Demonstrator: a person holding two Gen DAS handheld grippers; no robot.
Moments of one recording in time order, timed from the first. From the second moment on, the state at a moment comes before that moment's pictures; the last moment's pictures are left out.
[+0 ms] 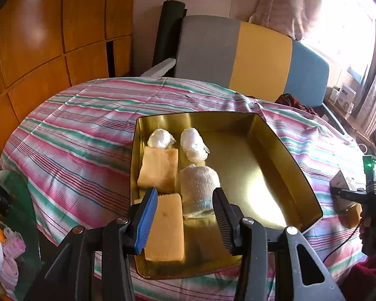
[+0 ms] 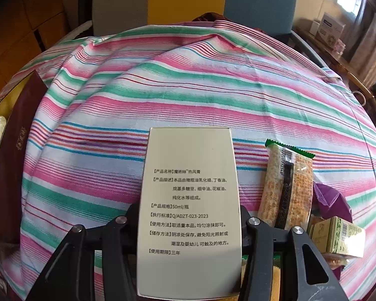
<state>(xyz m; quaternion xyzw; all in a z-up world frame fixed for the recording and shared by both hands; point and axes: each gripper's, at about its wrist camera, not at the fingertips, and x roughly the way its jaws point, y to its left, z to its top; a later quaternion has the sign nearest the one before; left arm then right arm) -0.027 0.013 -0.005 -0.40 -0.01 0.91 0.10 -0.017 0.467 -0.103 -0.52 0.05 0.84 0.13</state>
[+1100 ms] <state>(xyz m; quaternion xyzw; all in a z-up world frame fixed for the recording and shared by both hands) -0.033 -0.062 -0.031 -0.42 -0.11 0.90 0.06 -0.181 0.176 -0.066 -0.55 0.10 0.83 -0.08</state>
